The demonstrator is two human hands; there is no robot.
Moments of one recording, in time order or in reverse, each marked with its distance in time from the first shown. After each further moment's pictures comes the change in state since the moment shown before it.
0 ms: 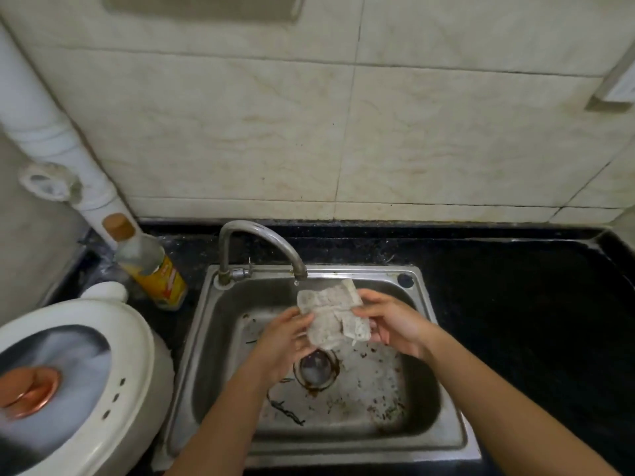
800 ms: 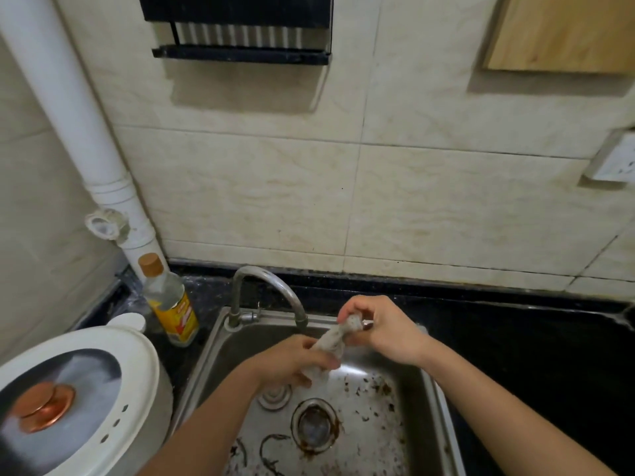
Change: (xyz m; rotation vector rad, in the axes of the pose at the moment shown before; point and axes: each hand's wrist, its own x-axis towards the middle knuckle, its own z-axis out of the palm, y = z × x) left_hand -0.029 0.056 0.030 0.637 -0.274 0.086; right_hand -0.029 -0.081 0.017 -0.902 -0.028 -0.610
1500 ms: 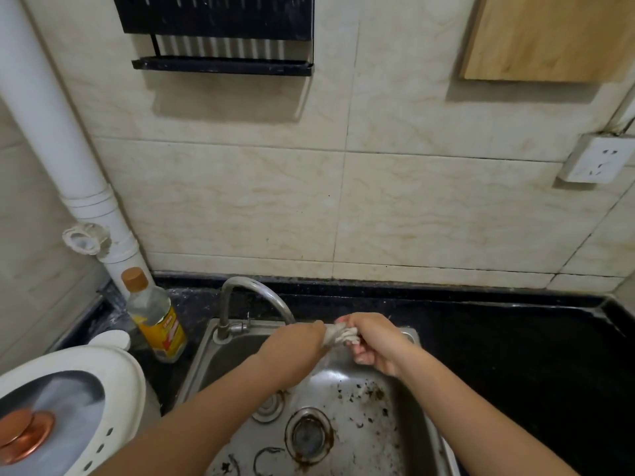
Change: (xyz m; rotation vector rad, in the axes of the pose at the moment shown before) left_hand 0.020 0.025 0.006 1.334 0.362 0.371; right_hand 0.010 -0.003 0.015 0.656 0.178 0.680
